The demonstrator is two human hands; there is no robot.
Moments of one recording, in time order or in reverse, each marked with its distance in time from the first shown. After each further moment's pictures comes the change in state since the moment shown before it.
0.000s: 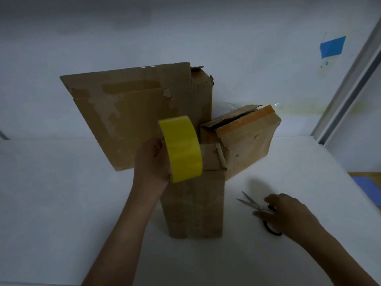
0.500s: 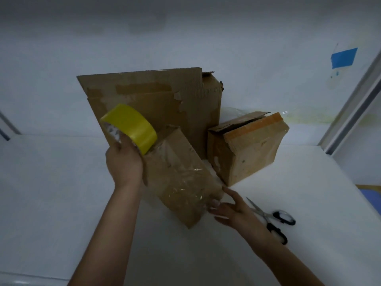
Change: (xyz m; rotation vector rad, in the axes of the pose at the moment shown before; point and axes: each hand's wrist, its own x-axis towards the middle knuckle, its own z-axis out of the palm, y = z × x) left_hand 0.031 -0.032 -0.036 -0.166 0.555 -0.368; right_hand 0.001 -0.087 0.038 1.254 -0.259 -0.119
